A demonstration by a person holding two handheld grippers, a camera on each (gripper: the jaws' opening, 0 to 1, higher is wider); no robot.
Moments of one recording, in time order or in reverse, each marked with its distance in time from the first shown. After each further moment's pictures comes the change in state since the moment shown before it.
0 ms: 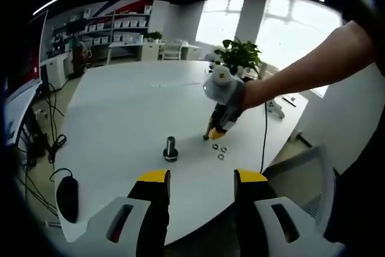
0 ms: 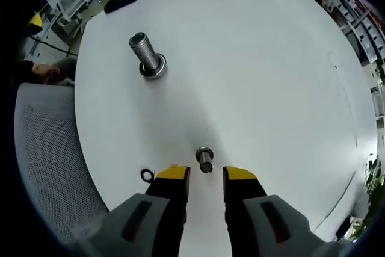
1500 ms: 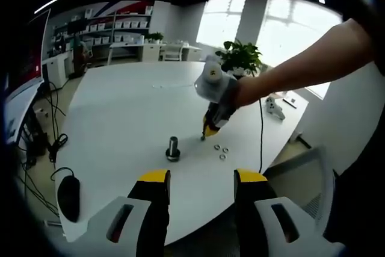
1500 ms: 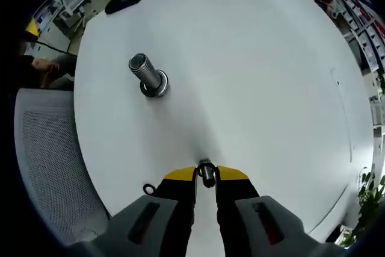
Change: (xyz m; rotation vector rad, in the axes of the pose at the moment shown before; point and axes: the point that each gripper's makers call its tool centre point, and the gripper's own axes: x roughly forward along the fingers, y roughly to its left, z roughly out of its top) left arm -0.005 0.006 0.000 -0.012 -0.009 0.003; right arm 0.002 -0.001 0.032 -0.046 0.019 -0.014
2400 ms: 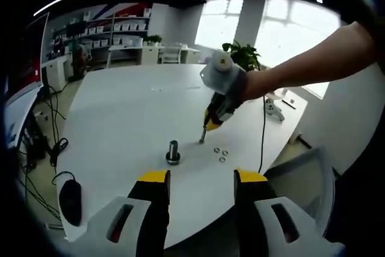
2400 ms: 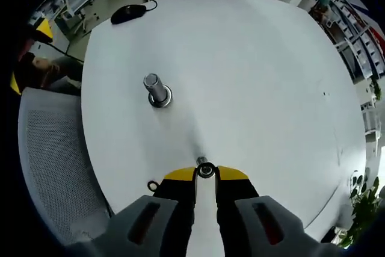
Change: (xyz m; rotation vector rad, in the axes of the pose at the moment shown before) left arm -0.001 0.001 0.006 0.017 -0.014 -0.004; right arm -0.035 -0.002 0.012 -0.023 -0.070 -0.048
